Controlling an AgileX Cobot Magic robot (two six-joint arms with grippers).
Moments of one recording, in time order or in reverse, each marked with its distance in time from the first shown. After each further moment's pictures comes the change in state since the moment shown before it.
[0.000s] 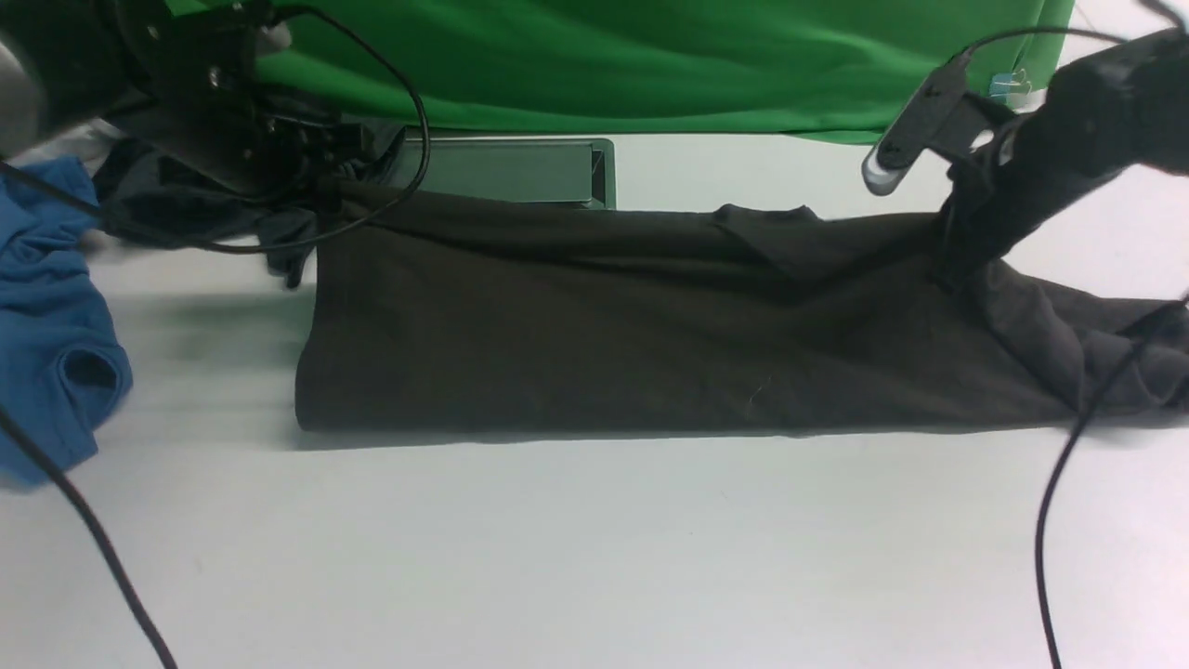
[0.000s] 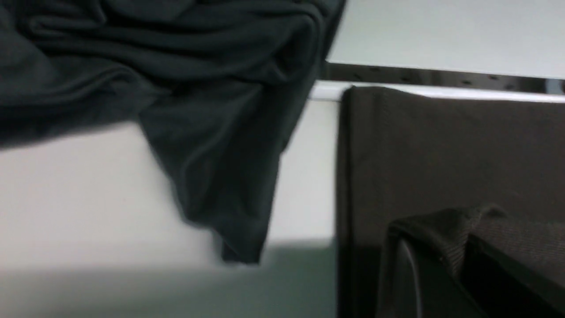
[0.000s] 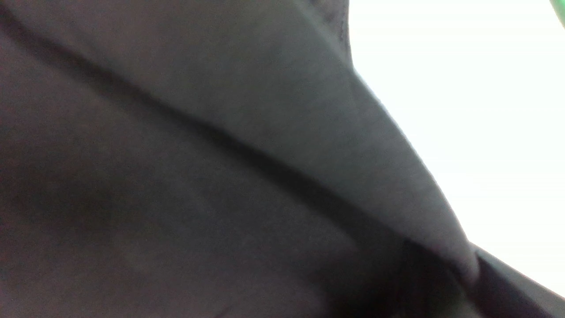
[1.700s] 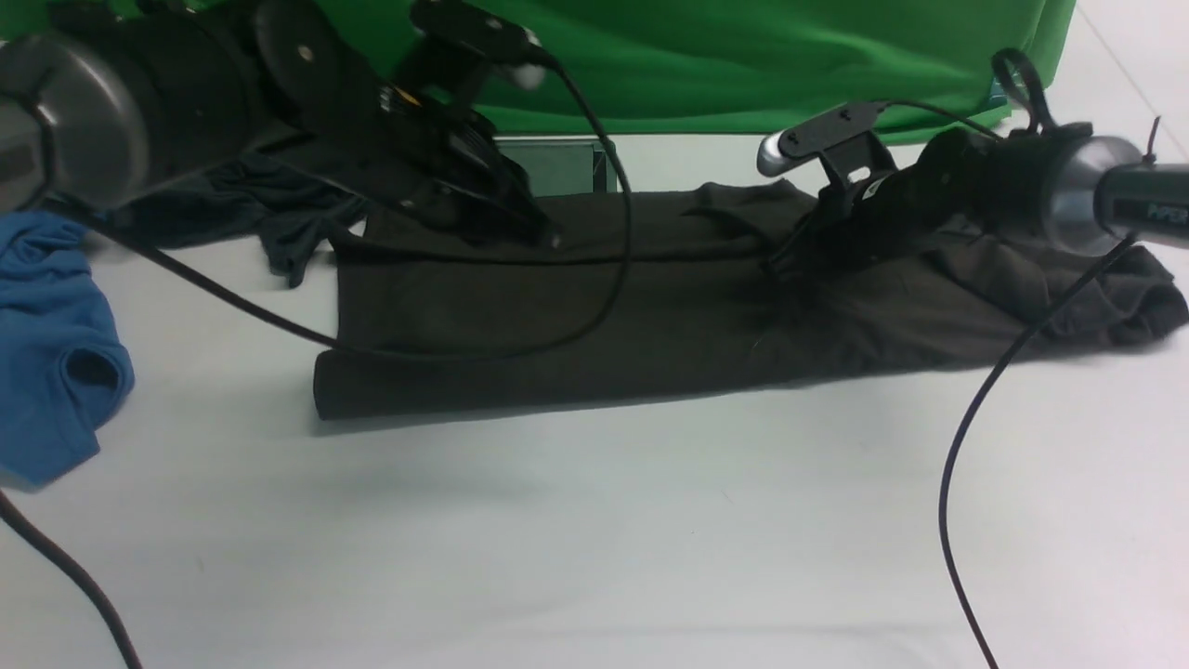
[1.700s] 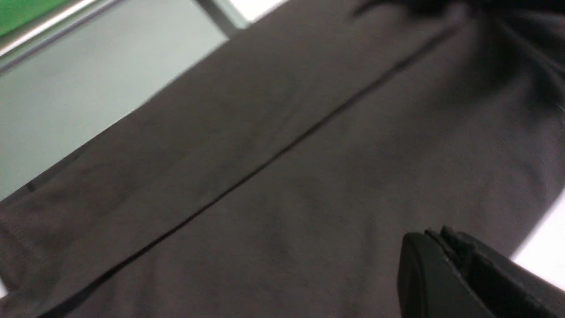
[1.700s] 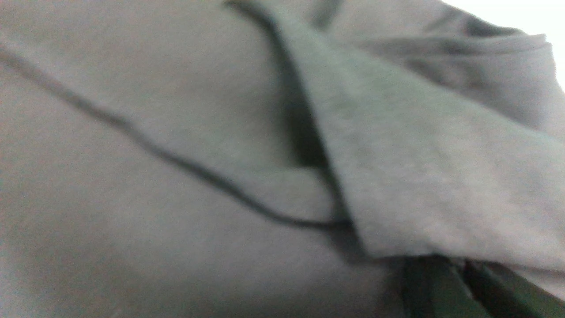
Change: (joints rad) right arm 0.094 0.201 -0.063 0.549 -0.334 0.041; left arm -0.317 -0.215 0.193 -0.187 -0.043 0.585
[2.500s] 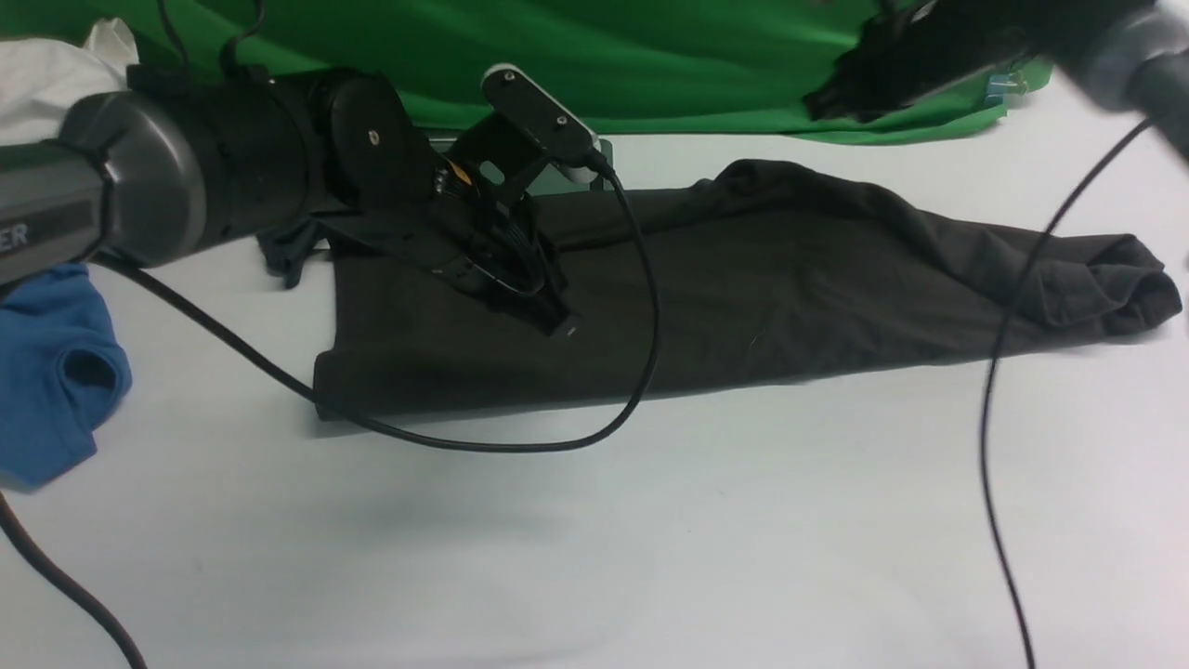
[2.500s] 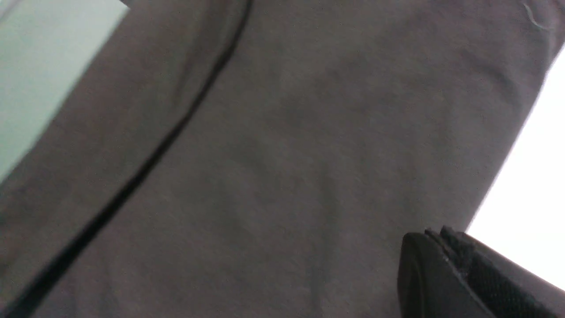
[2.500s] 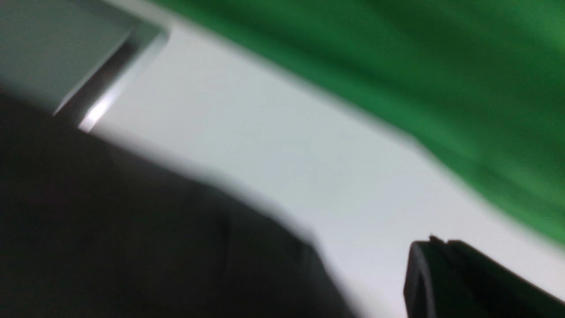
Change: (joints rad) right arm -0.141 0.199 -0.815 -0.009 0.752 0.025; left arm -0.076 -0.002 0.089 0.127 -0.058 0.053
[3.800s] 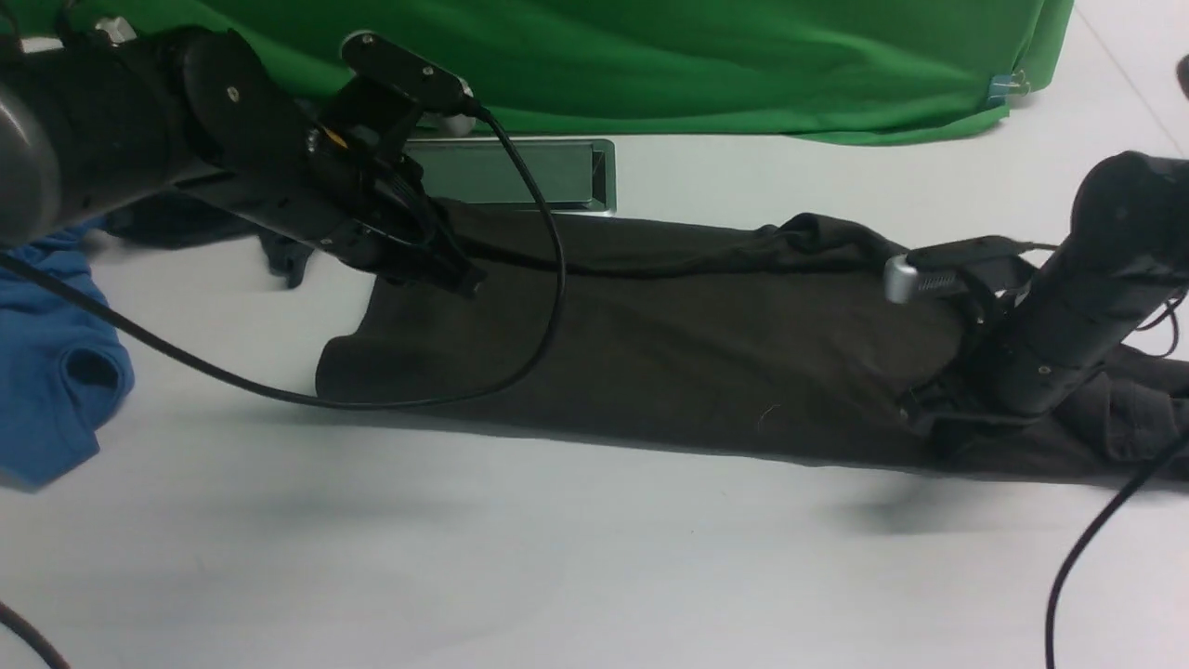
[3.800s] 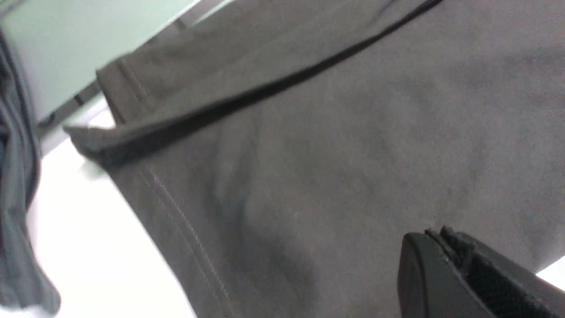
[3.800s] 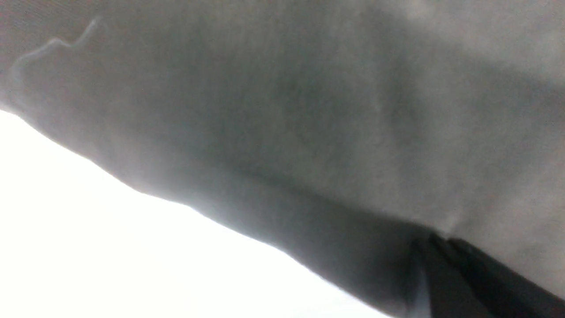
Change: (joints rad) right arm 0.060 -0.596 1.227 -0.133 -0.200 0.266; left arm 0.156 -0.078 0.036 -0.055 0.059 -0.015
